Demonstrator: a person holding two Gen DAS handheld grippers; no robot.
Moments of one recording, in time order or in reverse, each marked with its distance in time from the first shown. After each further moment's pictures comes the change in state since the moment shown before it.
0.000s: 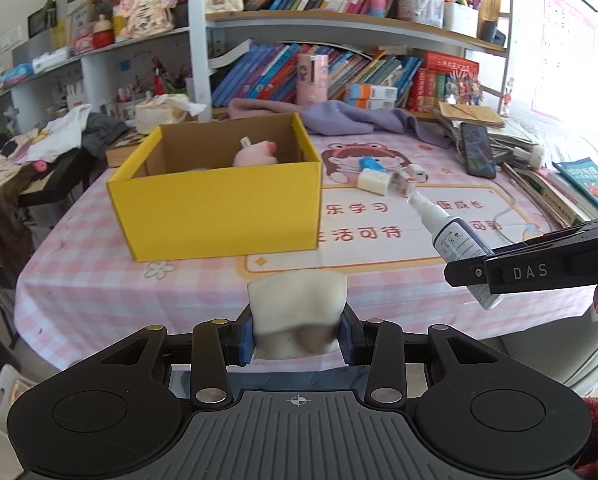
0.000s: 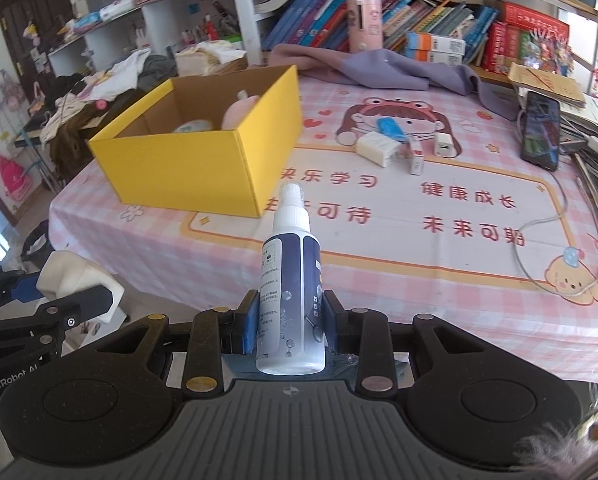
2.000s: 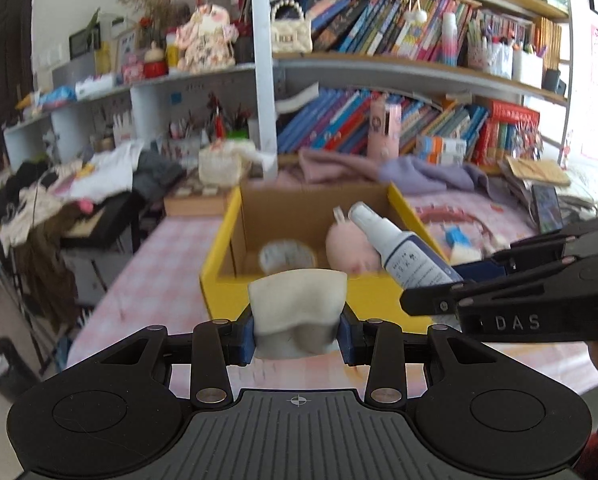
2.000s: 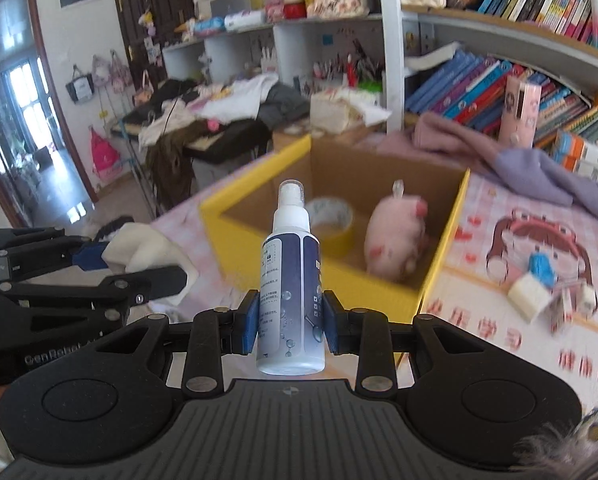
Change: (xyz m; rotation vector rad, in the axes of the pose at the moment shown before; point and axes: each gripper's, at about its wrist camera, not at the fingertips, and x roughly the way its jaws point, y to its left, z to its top) left arm 0.031 0.095 0.086 -0.022 -0.116 0.099; right arm 0.061 0.089 0.112 -0.239 -0.112 0.263
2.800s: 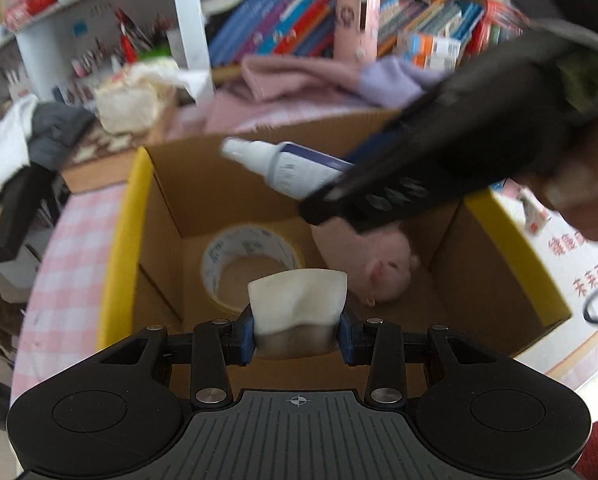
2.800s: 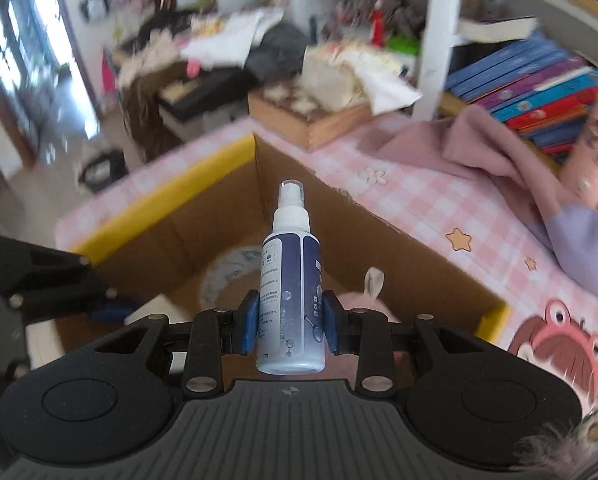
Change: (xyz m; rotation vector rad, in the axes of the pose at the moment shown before) left arm 0.188 0.003 0.039 0.124 0.354 -0.160; right arm 0.185 -0.084 0.120 -0.185 0.290 0.064
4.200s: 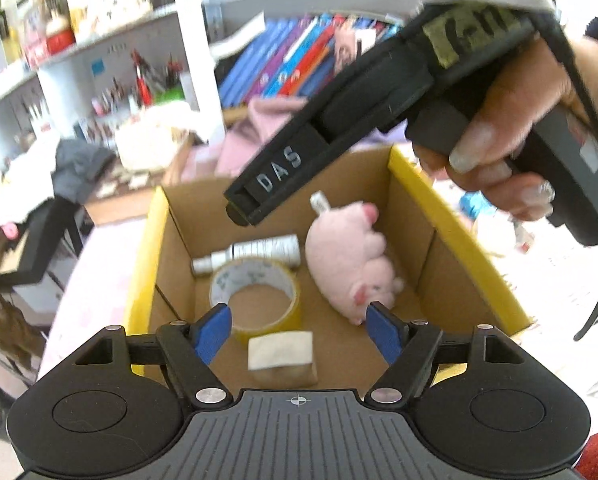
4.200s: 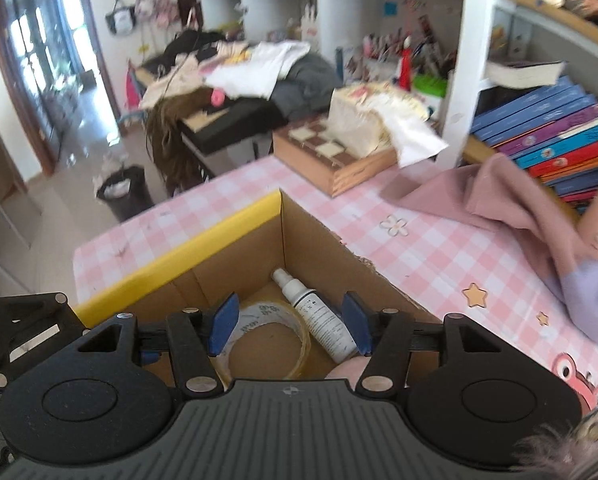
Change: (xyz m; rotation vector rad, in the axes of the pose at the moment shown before) left arm -0.048 -0.029 -0.010 0.028 -0.151 0.073; right arm -0.022 0.010 0.021 -0.040 -0.124 0.042
